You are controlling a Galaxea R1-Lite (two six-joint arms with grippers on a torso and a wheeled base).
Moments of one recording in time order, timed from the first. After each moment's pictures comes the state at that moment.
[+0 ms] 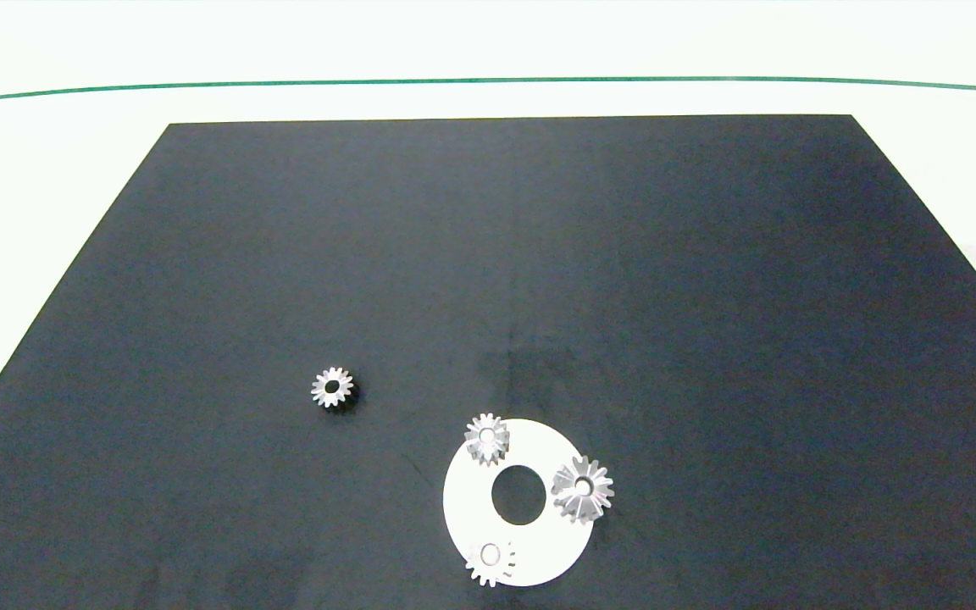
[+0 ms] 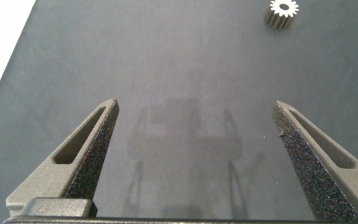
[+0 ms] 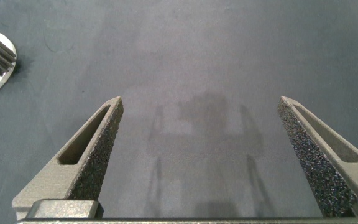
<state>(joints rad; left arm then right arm) 0.00 0.00 0.00 -0.01 0.02 -0.01 0.00 0.00 0.00 0.00 0.01 0.04</state>
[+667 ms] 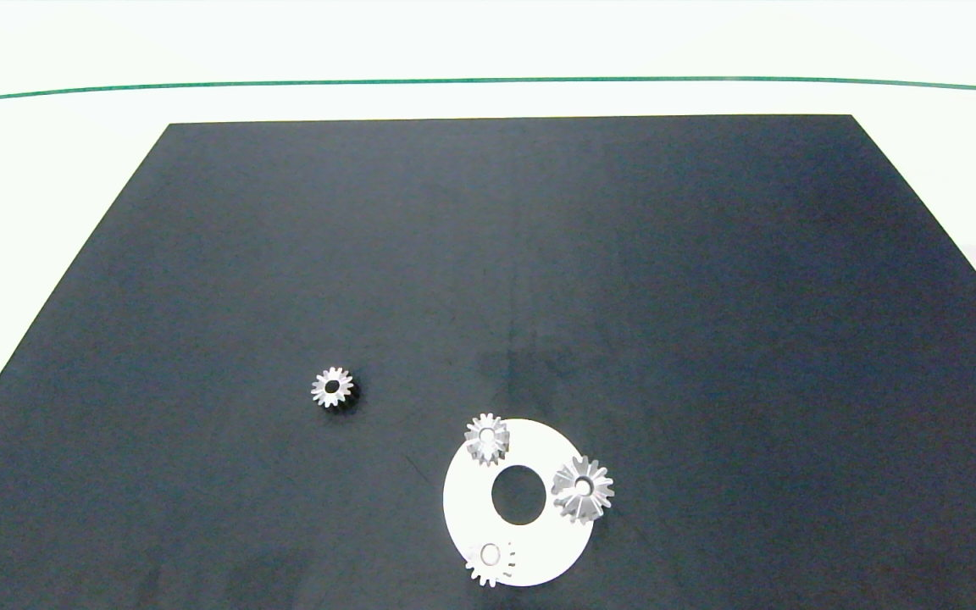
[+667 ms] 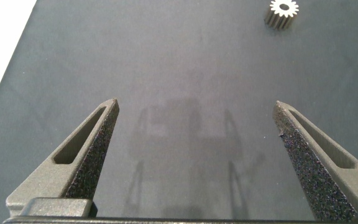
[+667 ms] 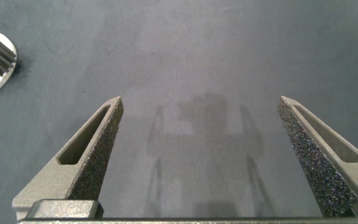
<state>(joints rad) 0.00 0.00 0.00 -0.01 0.02 0.00 0.00 0.00 0.00 0.00 0.01 0.04</state>
